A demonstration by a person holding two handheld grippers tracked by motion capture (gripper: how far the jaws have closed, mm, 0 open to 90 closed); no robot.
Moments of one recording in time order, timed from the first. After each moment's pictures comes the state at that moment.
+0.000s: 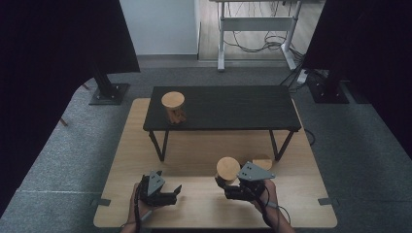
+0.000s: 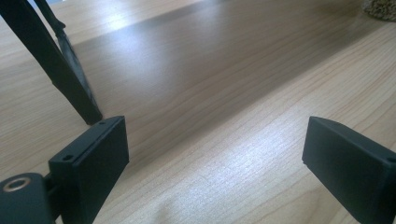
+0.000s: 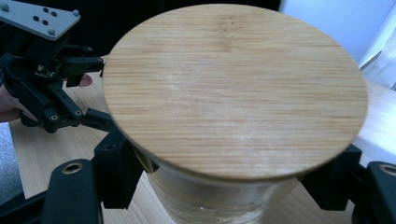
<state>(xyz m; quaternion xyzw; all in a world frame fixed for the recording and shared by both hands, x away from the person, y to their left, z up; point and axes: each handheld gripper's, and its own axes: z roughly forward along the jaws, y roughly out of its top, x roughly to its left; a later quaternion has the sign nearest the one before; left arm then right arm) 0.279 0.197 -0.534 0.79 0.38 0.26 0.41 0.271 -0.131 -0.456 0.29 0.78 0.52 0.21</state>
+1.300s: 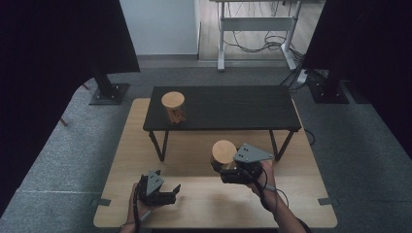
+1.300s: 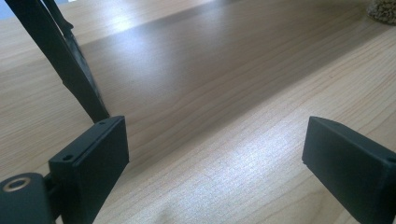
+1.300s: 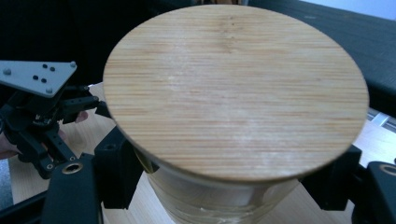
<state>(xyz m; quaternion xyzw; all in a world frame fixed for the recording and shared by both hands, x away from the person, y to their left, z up) 0.279 0.198 -0.533 0.78 0.38 0.27 0.41 0.297 -0.122 -0.407 0.28 0.77 0.53 0.21</state>
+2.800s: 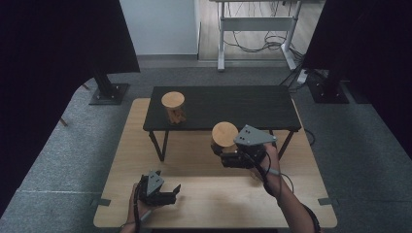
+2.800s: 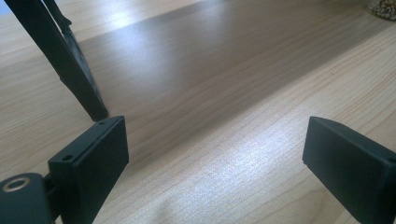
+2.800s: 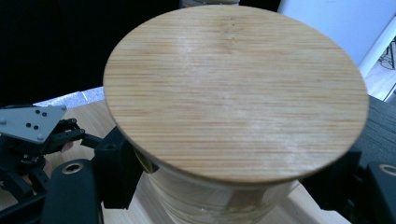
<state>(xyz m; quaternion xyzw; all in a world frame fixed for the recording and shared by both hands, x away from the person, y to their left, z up) 0.280 0.198 -0.534 0.78 0.39 0.27 0.41 0.311 -0.121 -0.349 0.26 0.77 0.52 0.25</state>
